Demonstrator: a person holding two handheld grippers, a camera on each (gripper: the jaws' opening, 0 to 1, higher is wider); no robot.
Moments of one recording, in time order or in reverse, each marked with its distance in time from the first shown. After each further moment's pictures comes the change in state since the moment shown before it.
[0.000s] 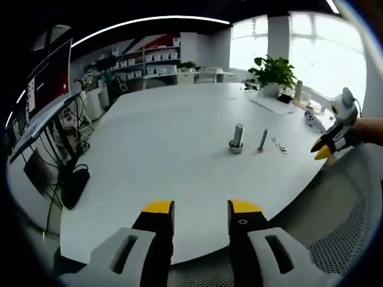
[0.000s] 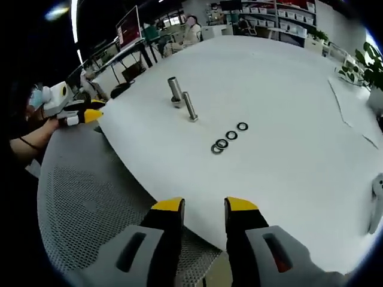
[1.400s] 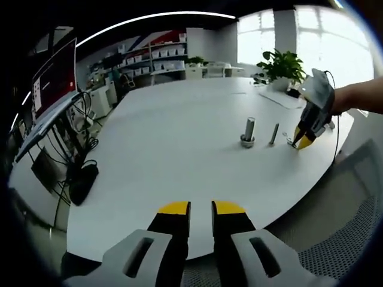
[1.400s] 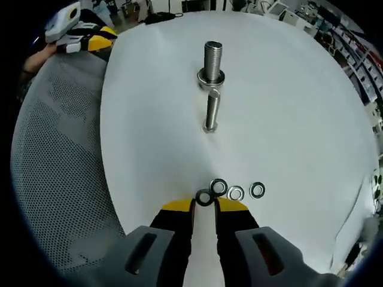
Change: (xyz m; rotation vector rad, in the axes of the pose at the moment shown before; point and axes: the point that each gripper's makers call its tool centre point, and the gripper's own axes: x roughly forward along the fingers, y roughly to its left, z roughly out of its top) left arm 0.002 0.012 -0.007 0.010 0.027 0.068; right arm 0.069 -0.007 0.039 -0.631 0.381 0.079
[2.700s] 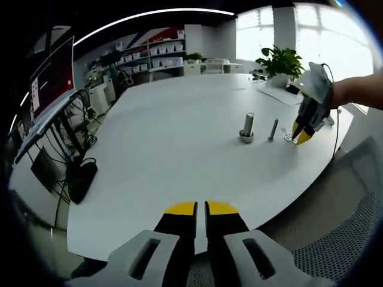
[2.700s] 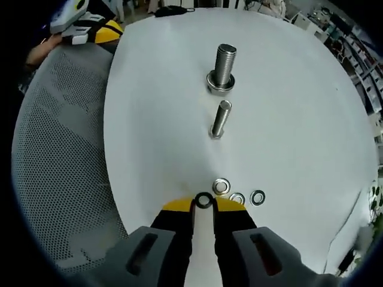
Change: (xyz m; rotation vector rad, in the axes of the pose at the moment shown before) left arm 0.000 0.000 -0.005 0.008 0.032 -0.007; right arm -0.006 0.005 0.012 0.055 -0.034 0.005
